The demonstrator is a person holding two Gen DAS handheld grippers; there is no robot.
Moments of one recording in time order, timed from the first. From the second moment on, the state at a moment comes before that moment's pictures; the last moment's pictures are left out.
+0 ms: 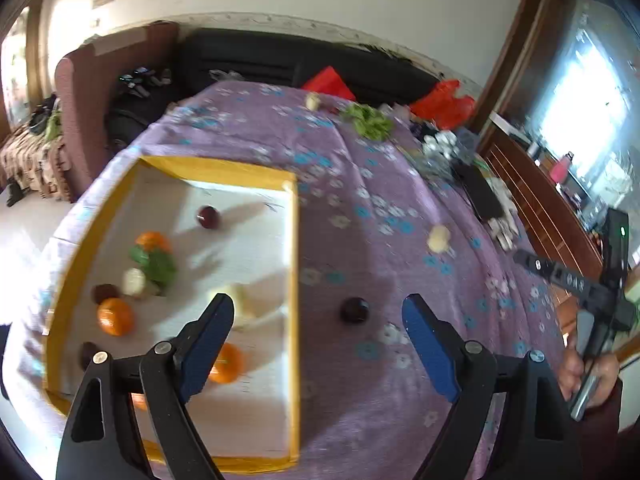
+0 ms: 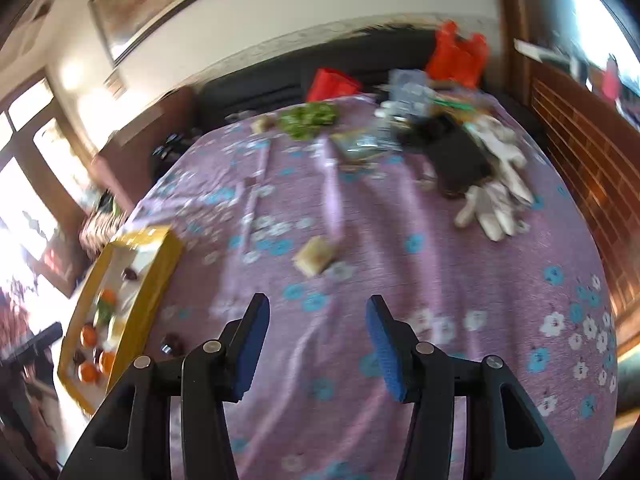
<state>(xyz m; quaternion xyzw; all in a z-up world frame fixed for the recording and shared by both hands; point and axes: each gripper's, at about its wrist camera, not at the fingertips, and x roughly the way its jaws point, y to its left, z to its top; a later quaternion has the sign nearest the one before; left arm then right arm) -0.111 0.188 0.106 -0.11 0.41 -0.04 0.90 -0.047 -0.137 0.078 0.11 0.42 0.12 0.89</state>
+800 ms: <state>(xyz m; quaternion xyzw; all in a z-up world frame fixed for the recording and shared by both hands) -0.053 0.113 0.027 0.00 0.48 -0.10 0.87 0.062 -0.085 0.000 0.09 0.47 0.10 0.87</state>
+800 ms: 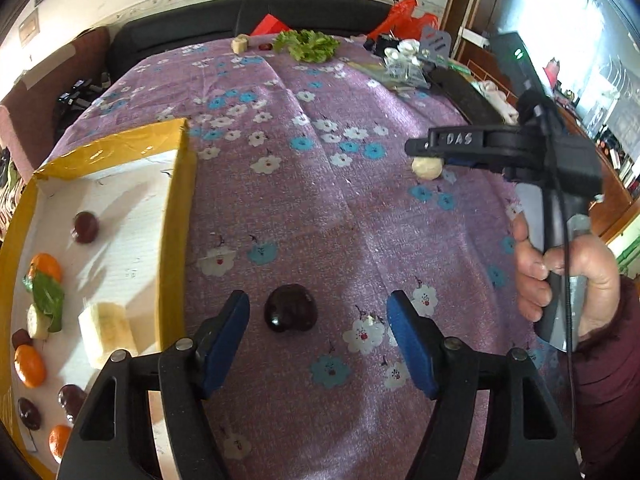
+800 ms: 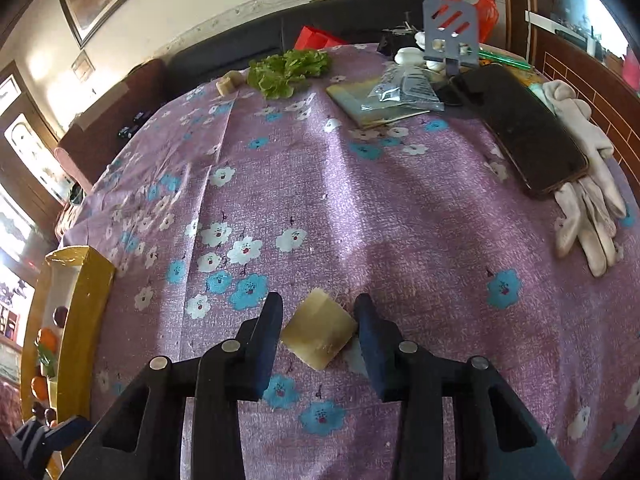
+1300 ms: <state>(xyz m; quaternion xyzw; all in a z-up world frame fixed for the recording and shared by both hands) -0.053 0.133 0.018 0.01 0.47 -0.04 0.88 0.014 -0.090 0.032 0.10 0.45 0.14 0.88</state>
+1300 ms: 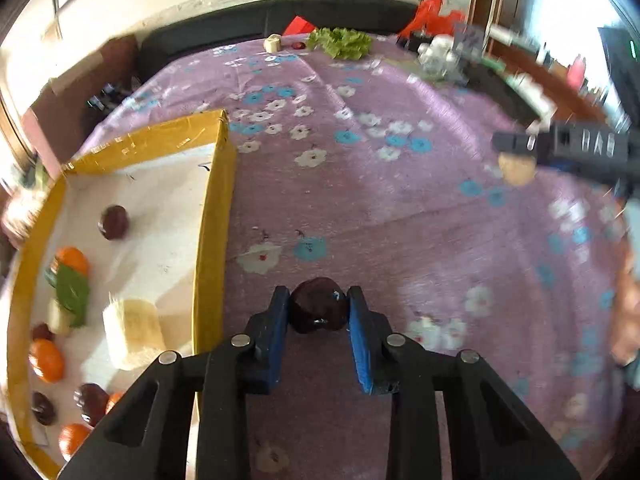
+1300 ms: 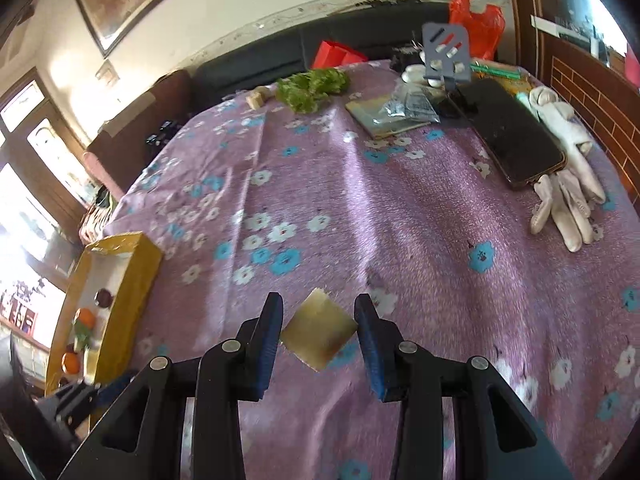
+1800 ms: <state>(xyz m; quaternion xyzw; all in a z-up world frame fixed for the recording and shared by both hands) -0.100 0.167 0.061 -0.06 0.41 -0.06 0.91 -0.030 -0.058 0.061 0.08 0.42 0.19 0.88</state>
